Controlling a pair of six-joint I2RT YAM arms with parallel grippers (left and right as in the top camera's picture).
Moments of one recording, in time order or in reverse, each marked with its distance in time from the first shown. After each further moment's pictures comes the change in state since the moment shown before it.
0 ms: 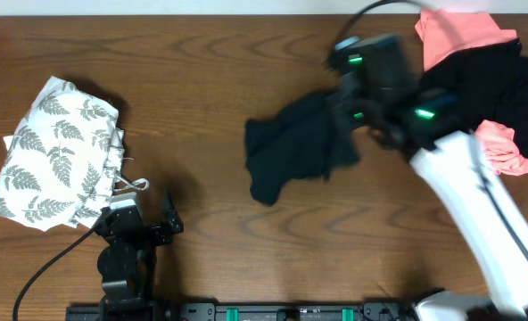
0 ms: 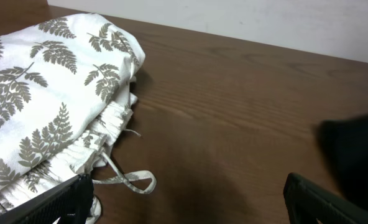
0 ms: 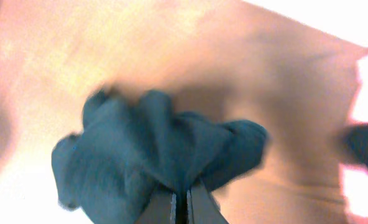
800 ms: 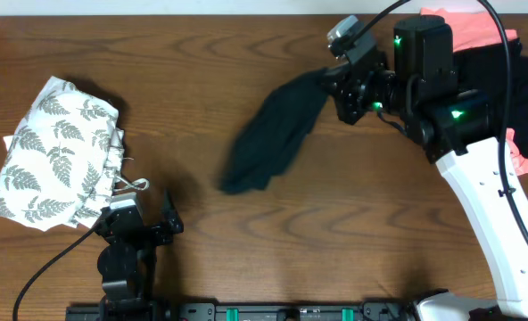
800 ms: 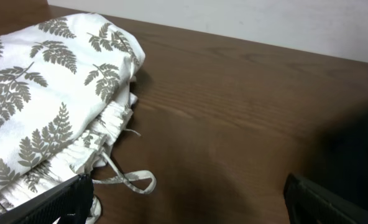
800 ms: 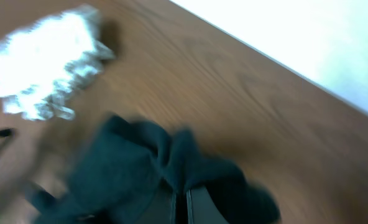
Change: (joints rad) left arm 0.000 0.000 0.000 0.000 0.000 0.000; right arm -0.079 -0.005 0.002 0.122 -0.436 -0.177
